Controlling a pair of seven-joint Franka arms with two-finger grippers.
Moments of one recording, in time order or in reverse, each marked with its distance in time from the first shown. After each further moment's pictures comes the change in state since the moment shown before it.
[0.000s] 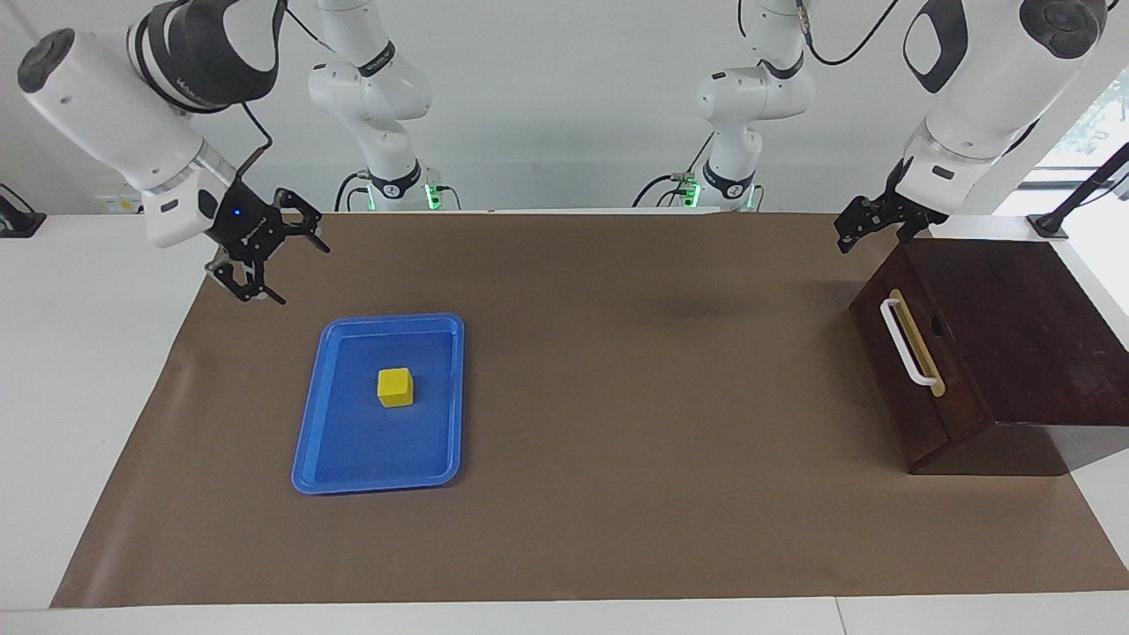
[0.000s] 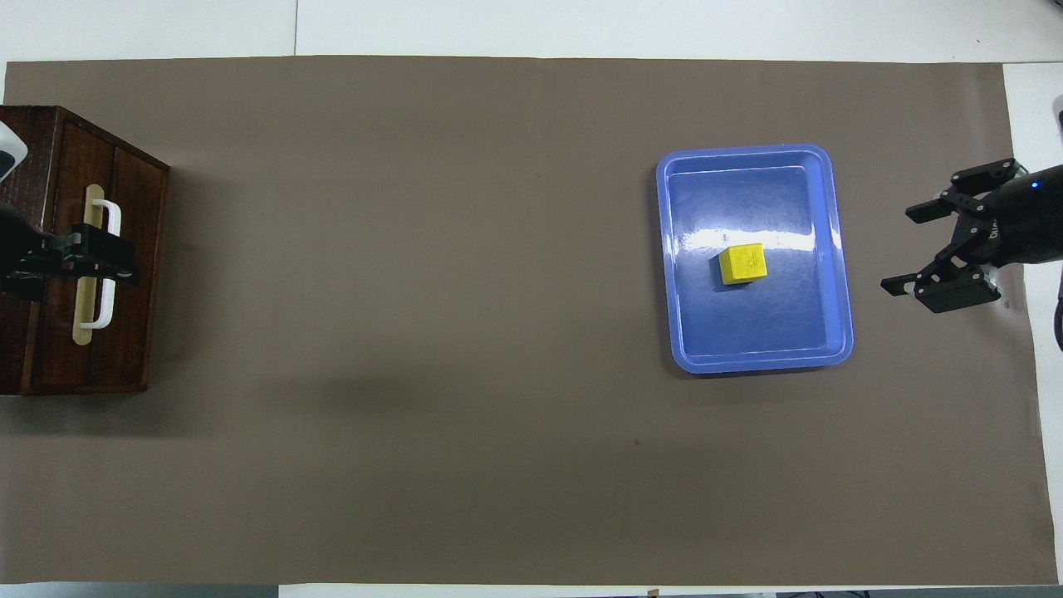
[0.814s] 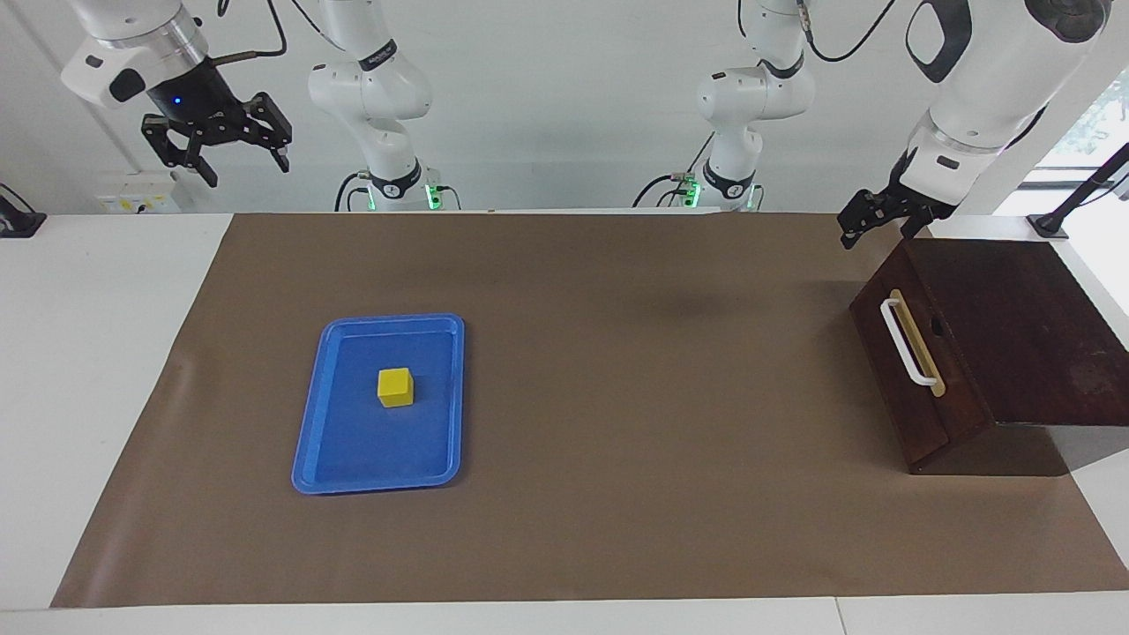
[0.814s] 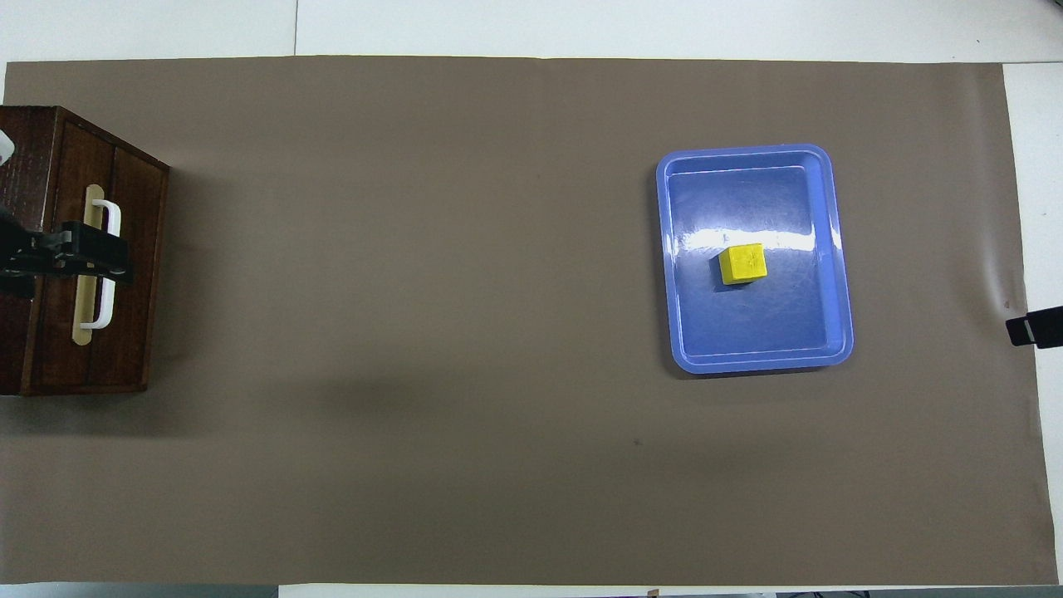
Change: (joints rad) left arm 0.000 -0.010 0.001 0.010 -0.001 0.001 0.003; right arm 0.029 -0.095 0.004 0.156 -0.259 -0.296 0.793
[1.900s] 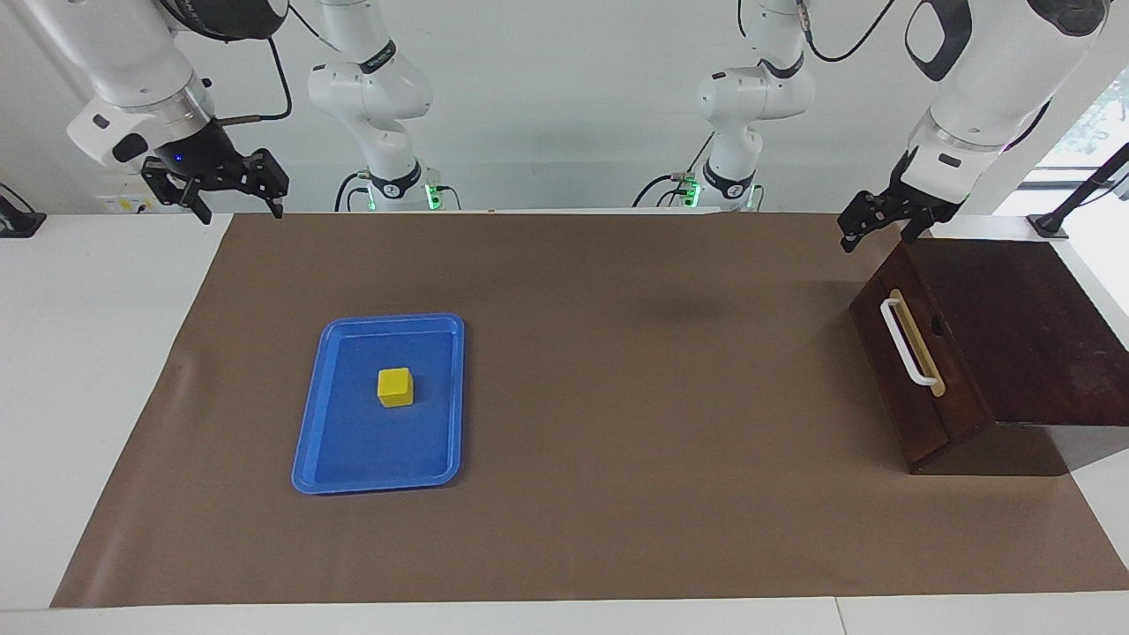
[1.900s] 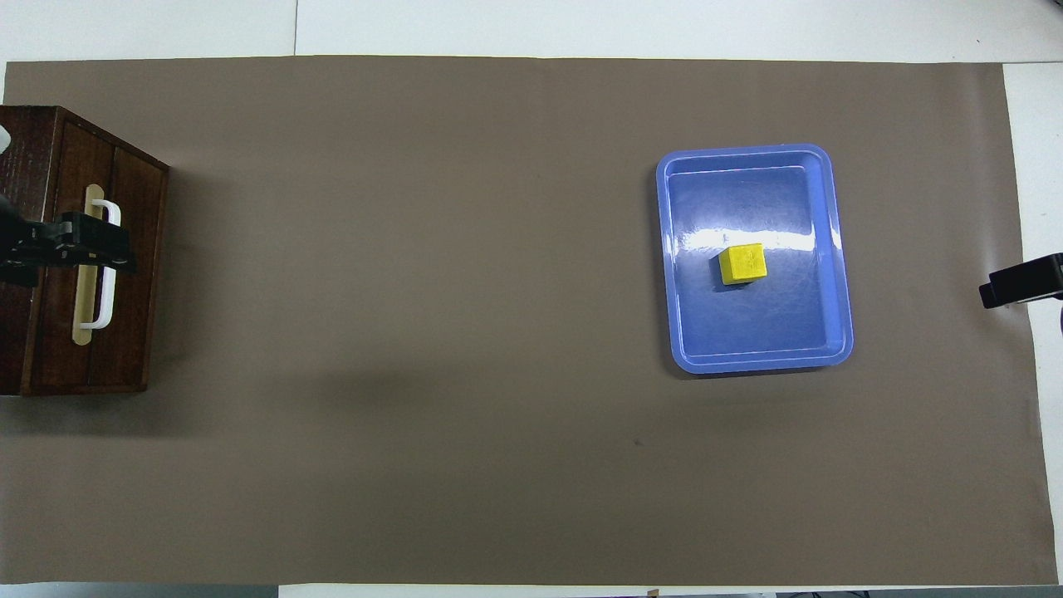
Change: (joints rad) left arm -0.001 0.000 -0.001 0.000 -0.012 0.041 0.000; right arm 0.008 0.072 -0.015 -0.032 -0.050 0.095 0.015
